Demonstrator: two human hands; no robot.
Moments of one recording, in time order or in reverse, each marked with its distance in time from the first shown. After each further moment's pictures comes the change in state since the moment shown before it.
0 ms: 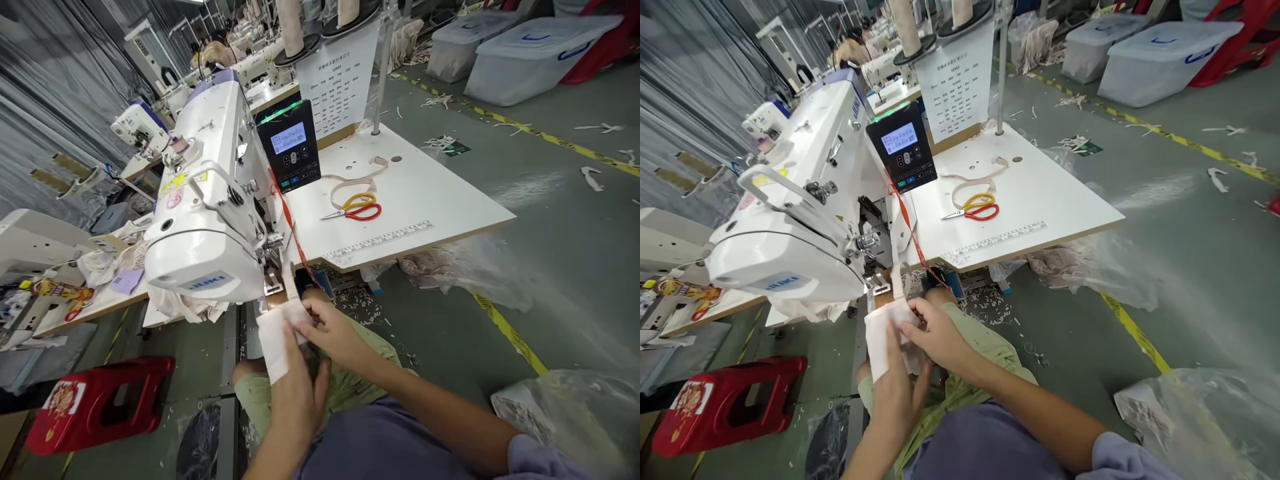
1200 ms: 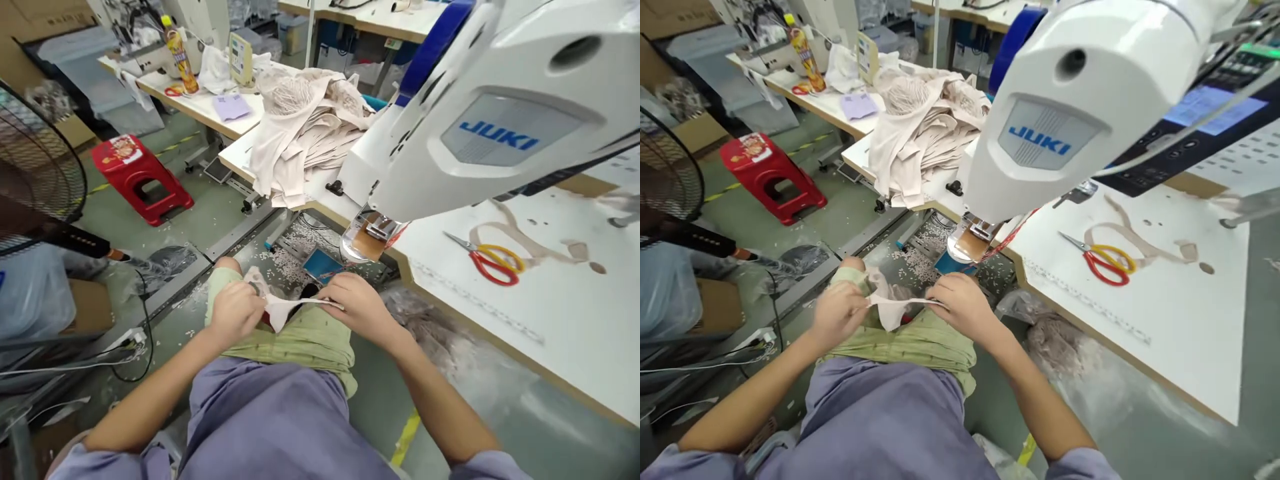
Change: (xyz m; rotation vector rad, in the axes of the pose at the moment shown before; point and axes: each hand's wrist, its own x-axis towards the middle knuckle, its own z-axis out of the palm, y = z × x) left_hand -0.129 -0.062 -0.013 0.102 0.599 0.094; right_hand -0.001 0.027 0.001 -0.782 -0.874 -0.846
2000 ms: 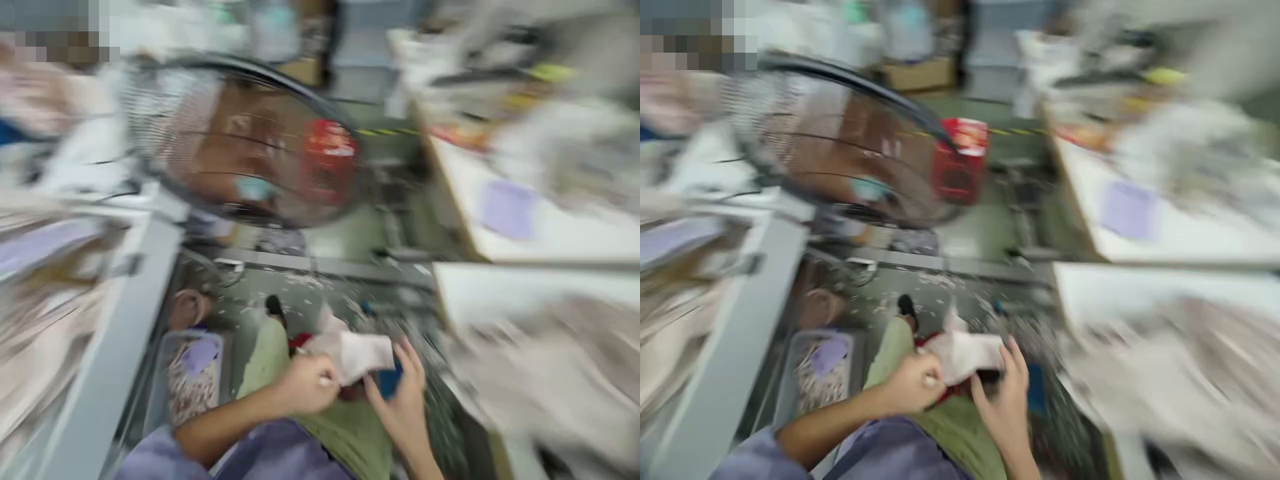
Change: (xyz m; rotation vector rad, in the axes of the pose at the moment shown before) left_hand 0.015 -0.017 -0.175 -0.283 0.098 -1.174; right_hand 0.251 -0.120 0.022 0.354 -0.201 0.291
